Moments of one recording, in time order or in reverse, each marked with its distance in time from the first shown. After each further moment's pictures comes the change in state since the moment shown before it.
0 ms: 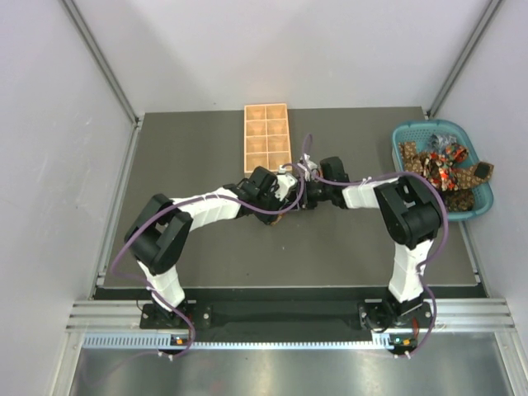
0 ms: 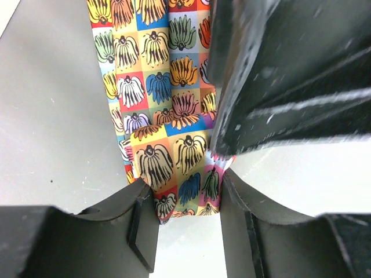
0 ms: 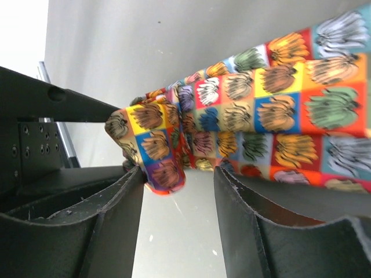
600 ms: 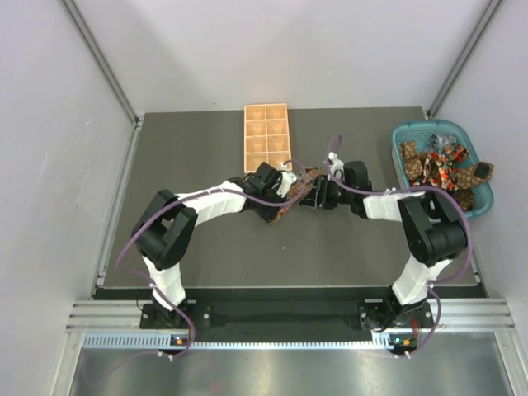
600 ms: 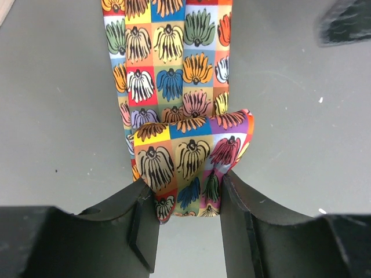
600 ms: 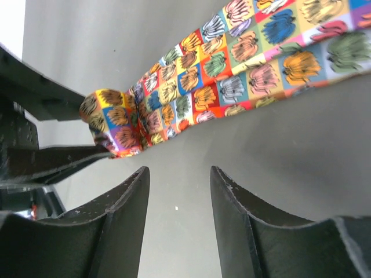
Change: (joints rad) left arm -0.003 0.051 0.092 -0.118 -0.052 -0.043; right arm -0.107 -0.197 -0.201 0.089 0.154 0.035
